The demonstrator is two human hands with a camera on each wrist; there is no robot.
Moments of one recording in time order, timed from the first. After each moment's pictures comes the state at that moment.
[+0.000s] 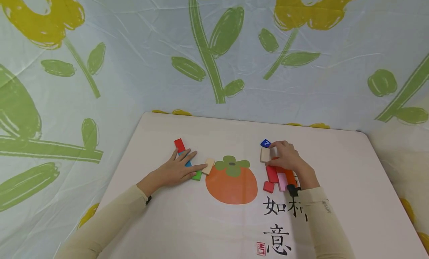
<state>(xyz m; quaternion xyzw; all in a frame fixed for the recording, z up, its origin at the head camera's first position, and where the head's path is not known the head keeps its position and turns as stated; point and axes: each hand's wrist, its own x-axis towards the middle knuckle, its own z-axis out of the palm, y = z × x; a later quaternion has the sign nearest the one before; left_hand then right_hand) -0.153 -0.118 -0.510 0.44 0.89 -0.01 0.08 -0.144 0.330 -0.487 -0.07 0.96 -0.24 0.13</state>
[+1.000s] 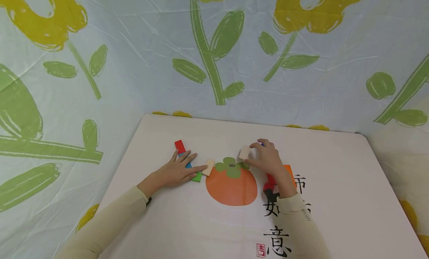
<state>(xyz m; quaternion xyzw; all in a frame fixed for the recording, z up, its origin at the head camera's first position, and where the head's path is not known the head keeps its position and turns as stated) -0.154 -0.118 -0.514 0.43 0.90 -0.01 0.08 -0.140 0.262 -0.480 -0.10 0.95 -0.28 0.02</state>
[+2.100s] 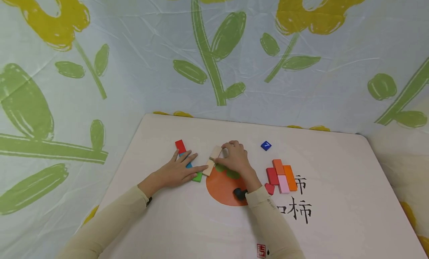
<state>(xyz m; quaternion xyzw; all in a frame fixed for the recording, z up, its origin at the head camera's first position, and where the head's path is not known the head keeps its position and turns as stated) -0.159 -0.118 -0.515 0.43 0.90 -0.01 0.09 -0.168 0.161 -0.508 -0.09 0.95 -0.29 0.03</state>
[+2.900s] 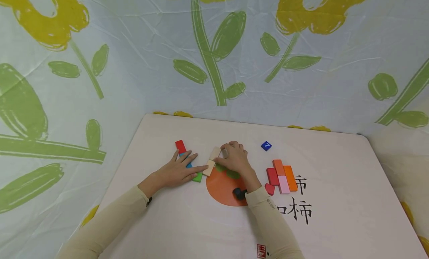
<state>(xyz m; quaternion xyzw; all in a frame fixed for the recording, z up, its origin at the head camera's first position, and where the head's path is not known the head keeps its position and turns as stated) -0.158 -0.117 -0.516 0.43 0.90 -0.02 0.08 -0.167 0.160 -0.509 -0.10 0.95 -0.28 0.05</state>
